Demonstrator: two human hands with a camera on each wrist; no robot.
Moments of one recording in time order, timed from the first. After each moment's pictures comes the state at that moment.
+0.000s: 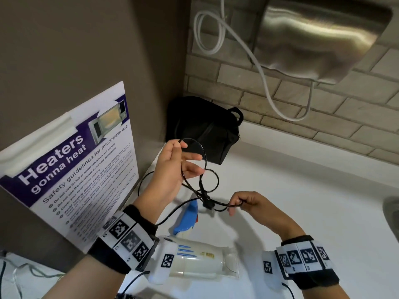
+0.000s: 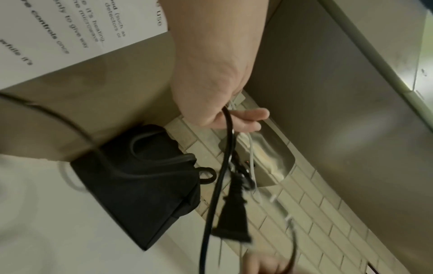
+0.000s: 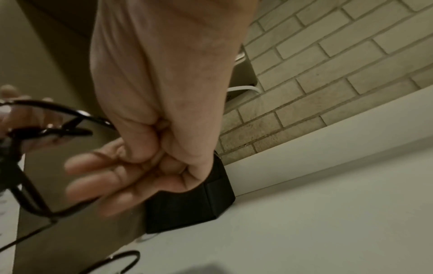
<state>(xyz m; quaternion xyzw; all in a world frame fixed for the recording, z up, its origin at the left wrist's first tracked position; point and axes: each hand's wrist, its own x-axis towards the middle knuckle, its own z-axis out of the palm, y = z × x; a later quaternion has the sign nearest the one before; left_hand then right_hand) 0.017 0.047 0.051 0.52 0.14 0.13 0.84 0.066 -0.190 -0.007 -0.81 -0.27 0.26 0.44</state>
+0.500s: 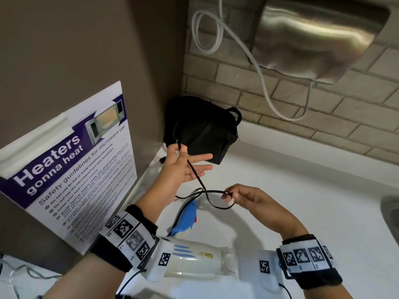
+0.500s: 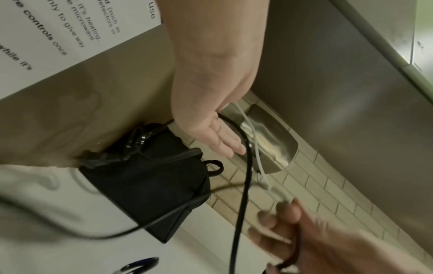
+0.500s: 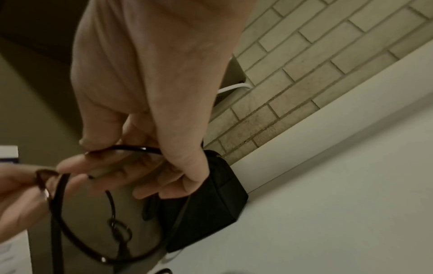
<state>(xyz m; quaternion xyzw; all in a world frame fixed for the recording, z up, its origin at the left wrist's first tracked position) 0.021 0.042 0.039 0.59 0.09 0.05 0.80 0.053 -0.187 0.018 -0.76 -0.26 0.27 0.53</state>
